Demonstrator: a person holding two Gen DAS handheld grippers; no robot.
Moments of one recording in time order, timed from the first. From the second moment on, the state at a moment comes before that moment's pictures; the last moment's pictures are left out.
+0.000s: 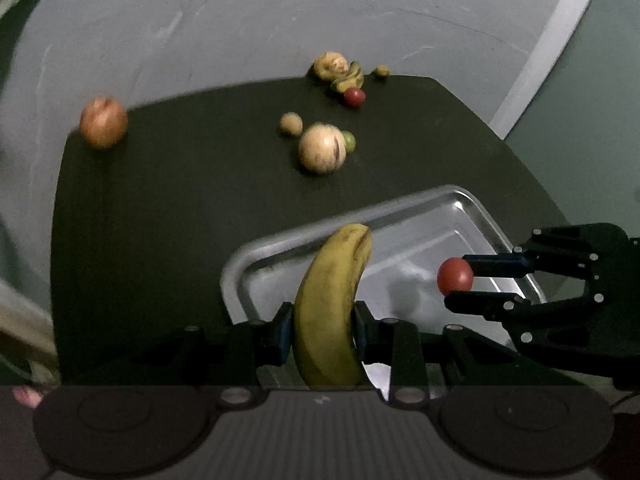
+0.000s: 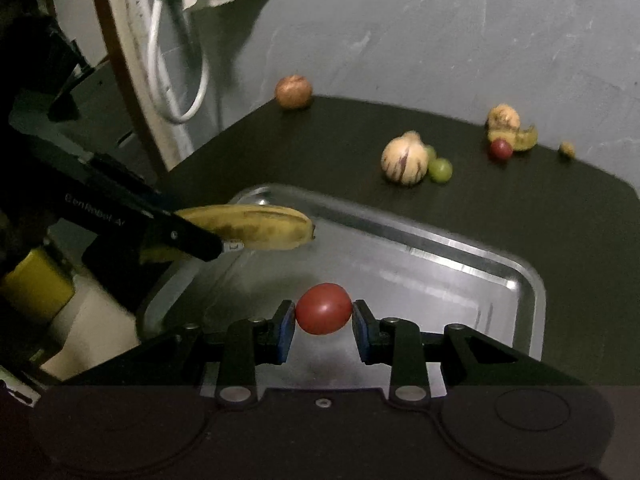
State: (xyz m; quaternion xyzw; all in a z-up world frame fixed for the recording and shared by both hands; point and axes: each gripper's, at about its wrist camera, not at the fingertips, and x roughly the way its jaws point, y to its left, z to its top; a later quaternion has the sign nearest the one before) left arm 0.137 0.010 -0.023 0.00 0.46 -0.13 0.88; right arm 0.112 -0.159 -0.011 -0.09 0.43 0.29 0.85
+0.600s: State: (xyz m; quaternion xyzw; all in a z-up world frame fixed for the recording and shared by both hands) left arm 0.074 -0.027 -0.064 -0.03 0.45 -0.04 0.89; right arm 0.090 -0.167 -0.036 -0.13 0.45 0.30 0.83
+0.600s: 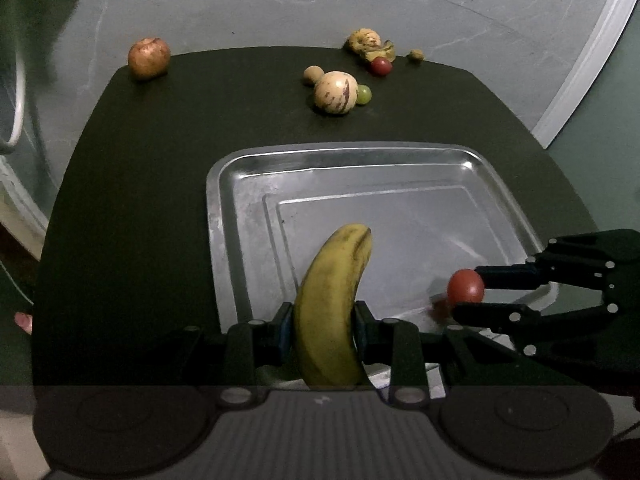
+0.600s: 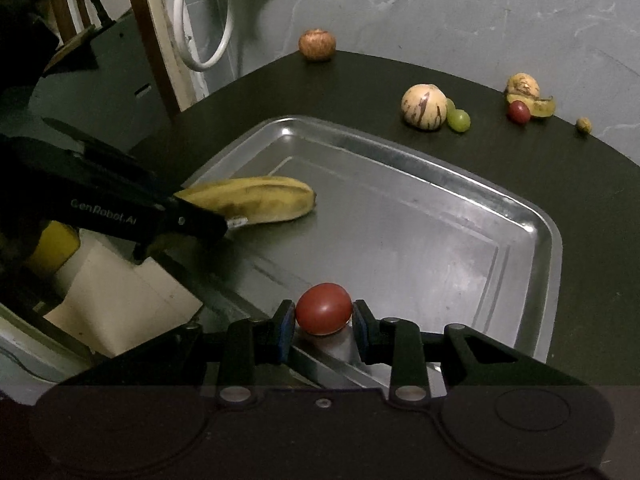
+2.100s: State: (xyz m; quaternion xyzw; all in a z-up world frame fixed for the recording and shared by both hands) left arm 0.019 -0.033 -0.040 0.01 0.43 0.00 0.90; right arm 0.069 -0.231 -0.002 -0.08 0.42 0.19 0.88
